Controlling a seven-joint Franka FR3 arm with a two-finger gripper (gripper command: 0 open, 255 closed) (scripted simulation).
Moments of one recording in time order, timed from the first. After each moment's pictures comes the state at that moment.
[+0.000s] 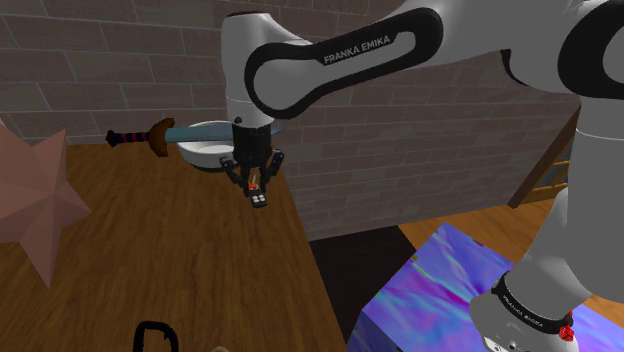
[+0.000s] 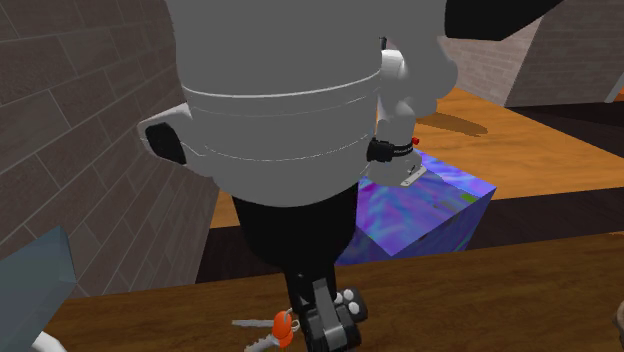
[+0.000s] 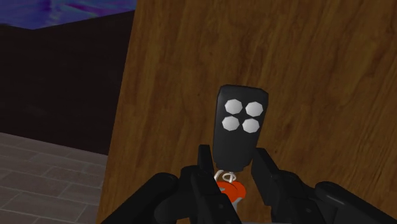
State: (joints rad) arm 0.25 0.39 0.37 -1.63 -0.10 1.97 0.89
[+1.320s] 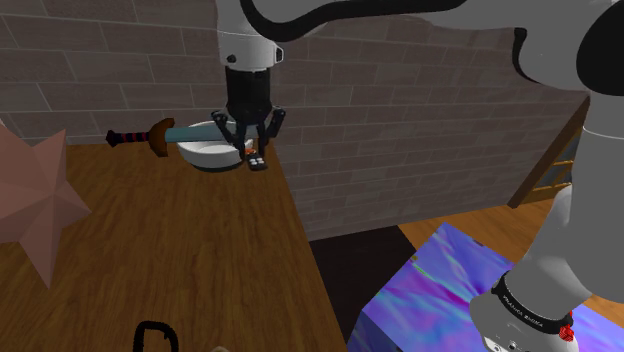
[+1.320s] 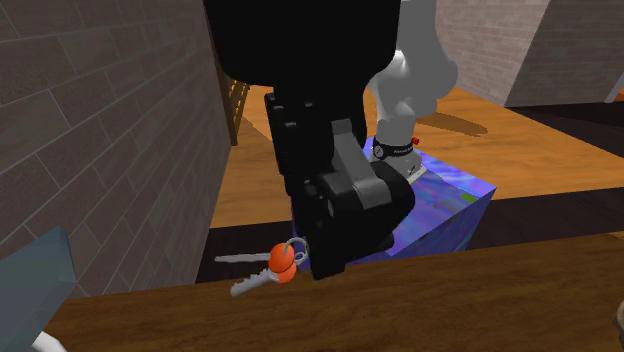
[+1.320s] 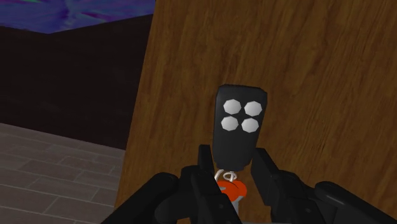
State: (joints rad) arm 0.27 0.35 0.38 -1.42 -0.08 1.72 0.90
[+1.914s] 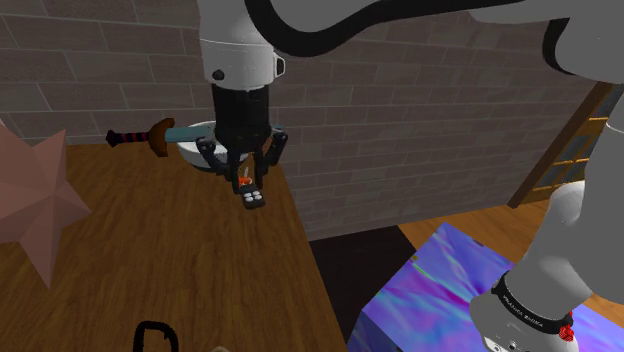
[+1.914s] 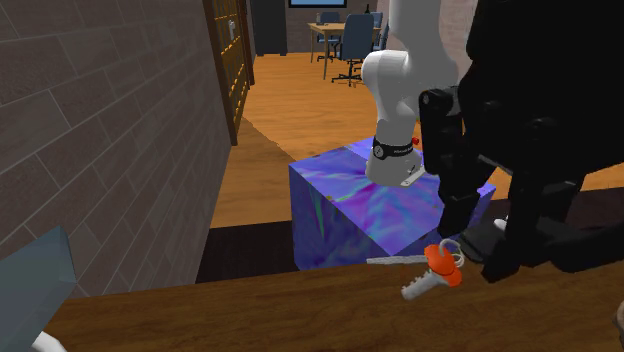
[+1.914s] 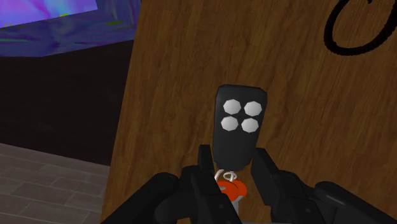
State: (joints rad) arm 0.35 0.23 0.44 -1.58 -0.05 1.78 1.05
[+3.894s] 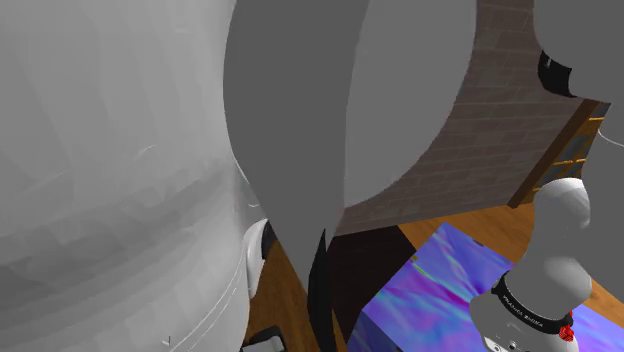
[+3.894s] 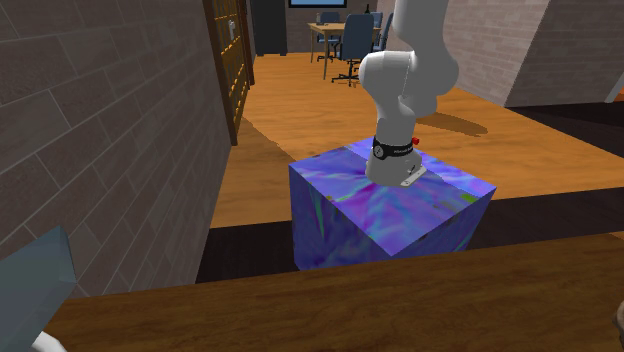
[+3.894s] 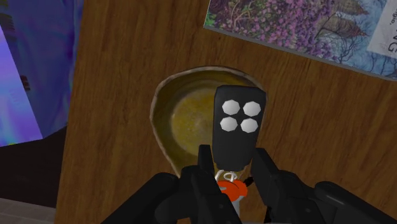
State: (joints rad) arm 0.69 0.32 0.61 -1.56 -0.14 1.84 1.57
